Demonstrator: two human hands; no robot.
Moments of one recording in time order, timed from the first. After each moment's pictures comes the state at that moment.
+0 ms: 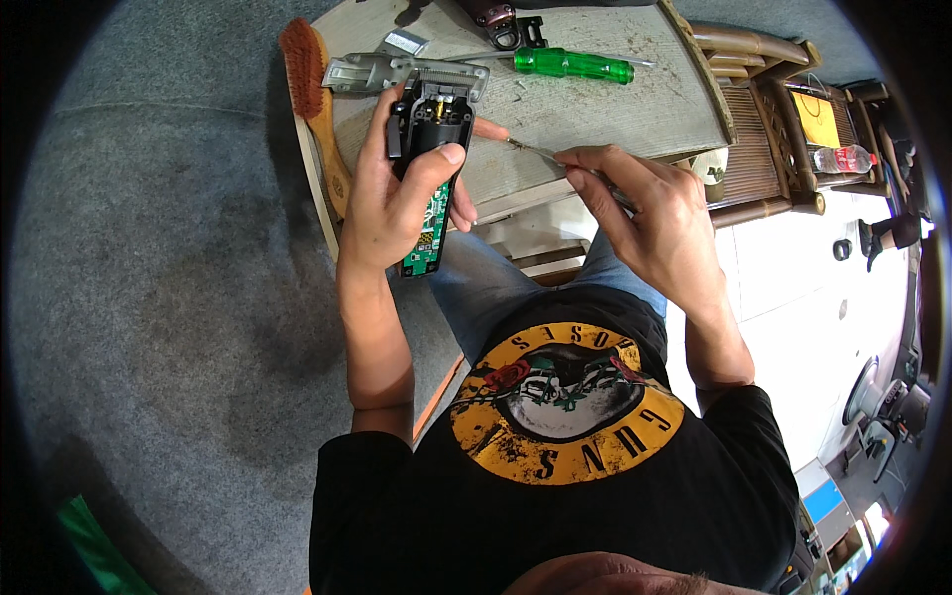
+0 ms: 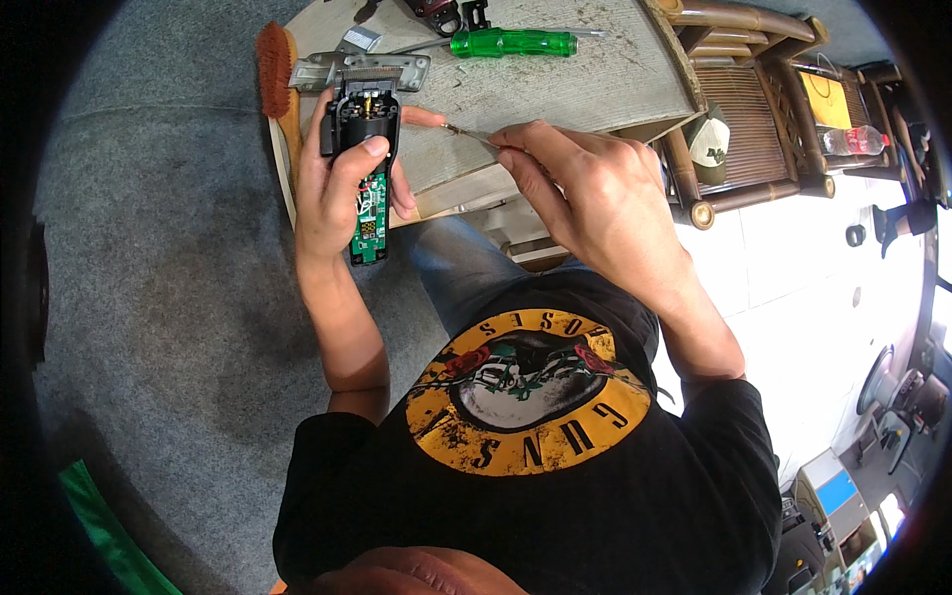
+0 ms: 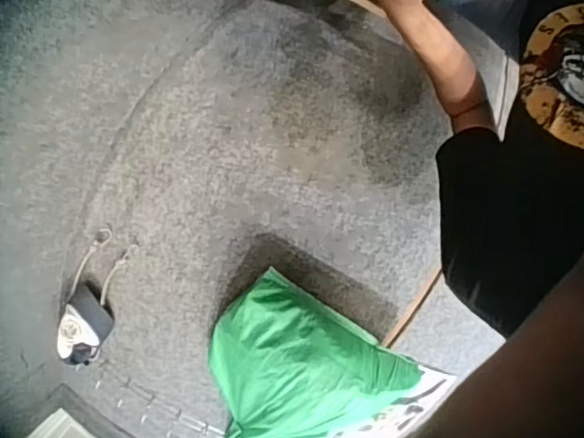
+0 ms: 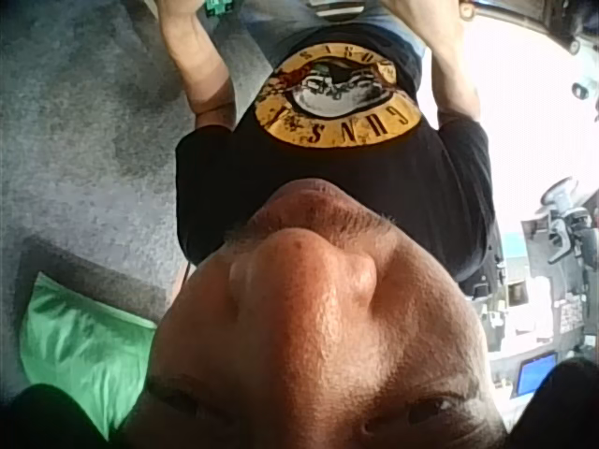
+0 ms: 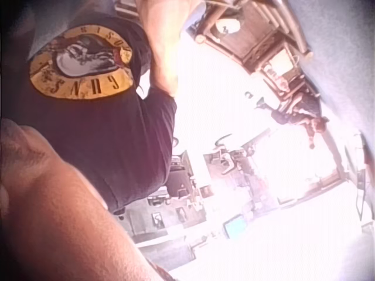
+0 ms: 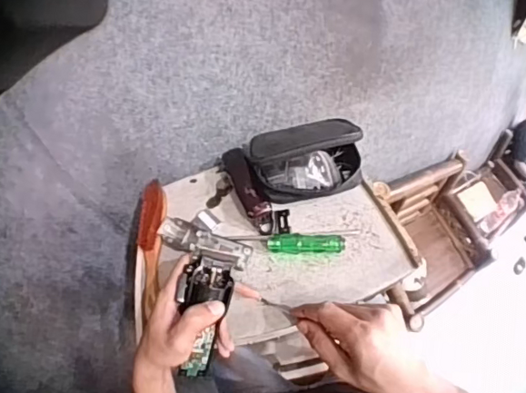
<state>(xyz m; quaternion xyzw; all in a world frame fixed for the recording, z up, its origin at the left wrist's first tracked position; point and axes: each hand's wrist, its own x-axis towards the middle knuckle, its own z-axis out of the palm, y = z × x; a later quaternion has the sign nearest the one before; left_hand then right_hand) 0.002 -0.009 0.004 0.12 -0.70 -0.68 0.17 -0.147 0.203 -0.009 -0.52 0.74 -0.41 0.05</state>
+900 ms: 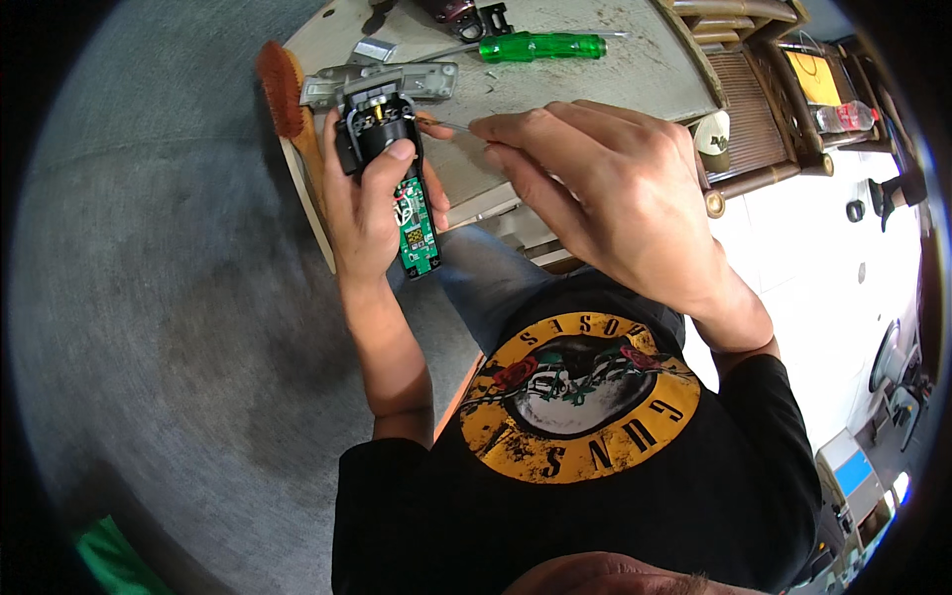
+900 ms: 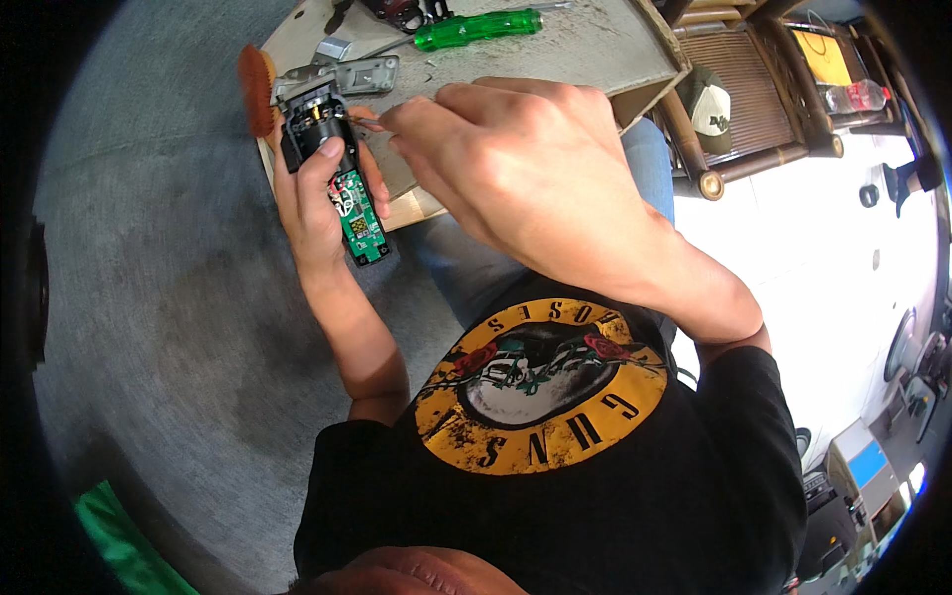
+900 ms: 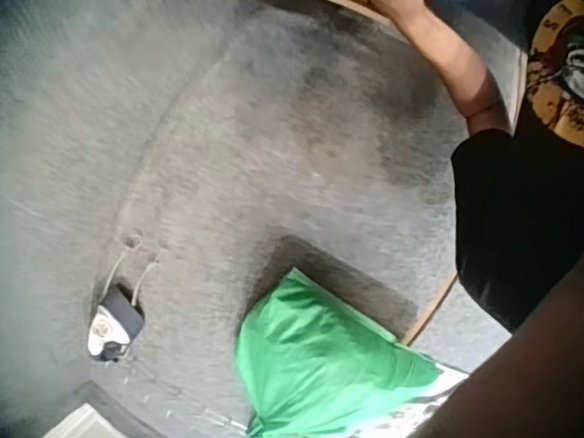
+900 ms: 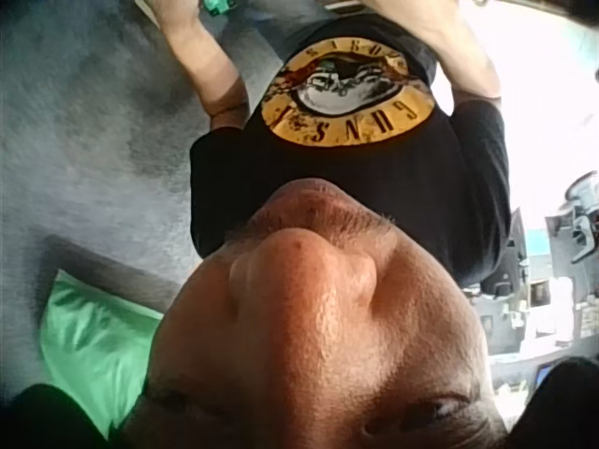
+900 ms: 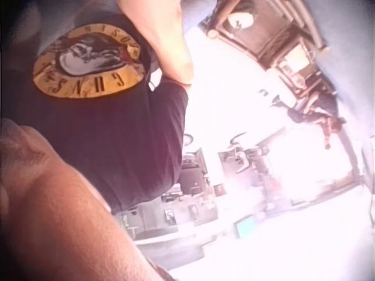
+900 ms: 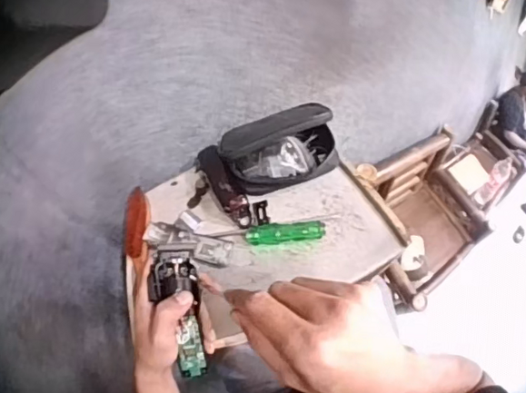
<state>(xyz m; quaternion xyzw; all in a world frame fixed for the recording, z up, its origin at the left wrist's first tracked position) 0.004 0.001 0.010 0.20 -0.67 -0.68 0.23 -0.139 0.179 0.023 -0.58 0.70 -0.42 -0.07</state>
